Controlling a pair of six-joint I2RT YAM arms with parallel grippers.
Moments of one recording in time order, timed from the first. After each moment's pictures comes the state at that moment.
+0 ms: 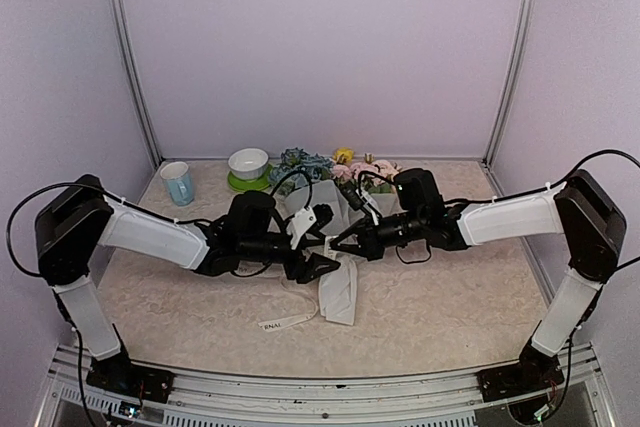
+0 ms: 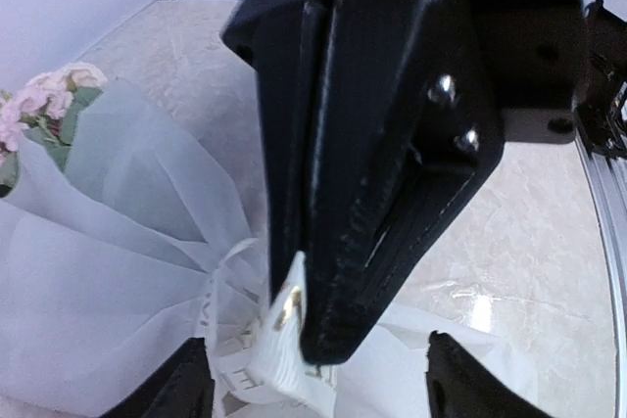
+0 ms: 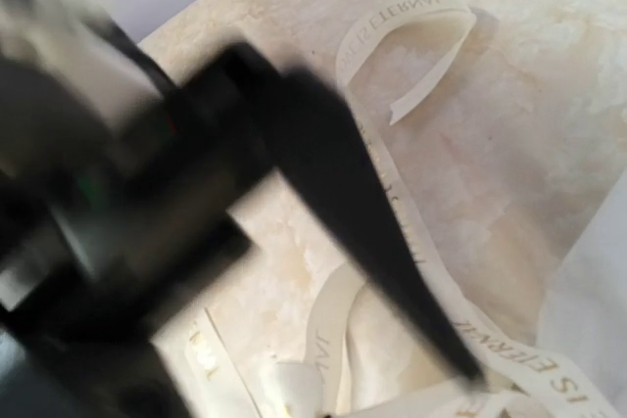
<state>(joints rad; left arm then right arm) -0.86 1.80 0.89 0.48 0.39 0.19 0.72 1.72 0.96 0.26 -0.71 0.14</state>
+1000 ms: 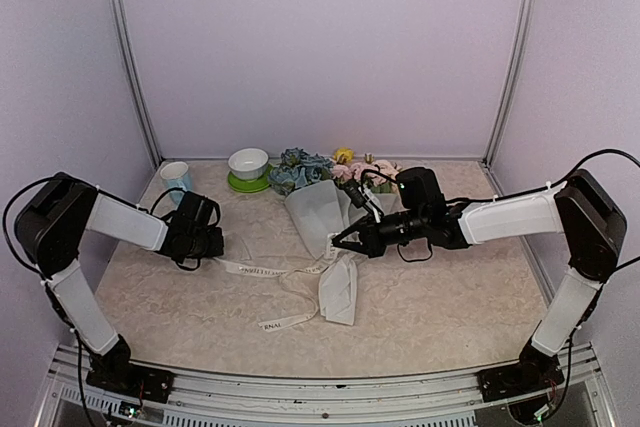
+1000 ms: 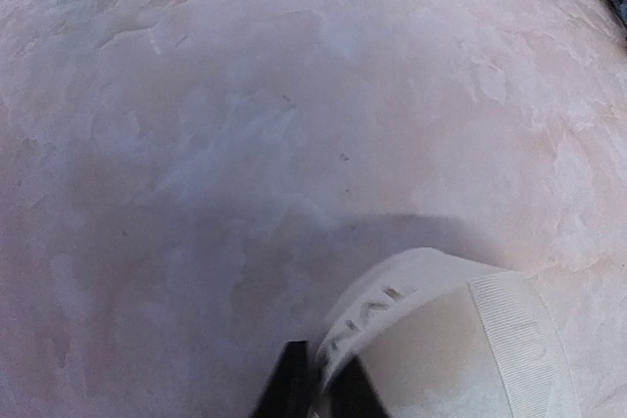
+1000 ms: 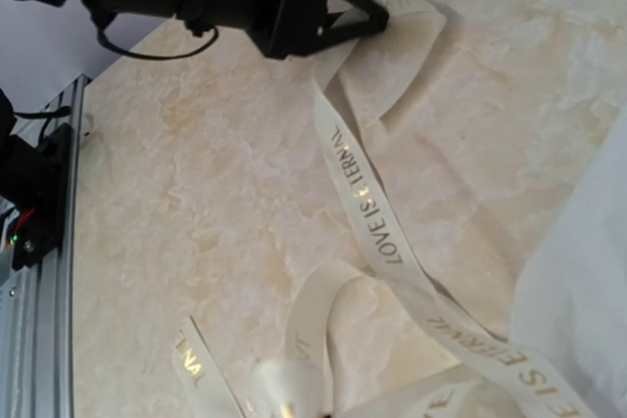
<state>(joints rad) -0.43 1.72 0.74 0.08 -0.29 -0.42 0.70 1.72 0.96 0.26 -0.69 0.17</state>
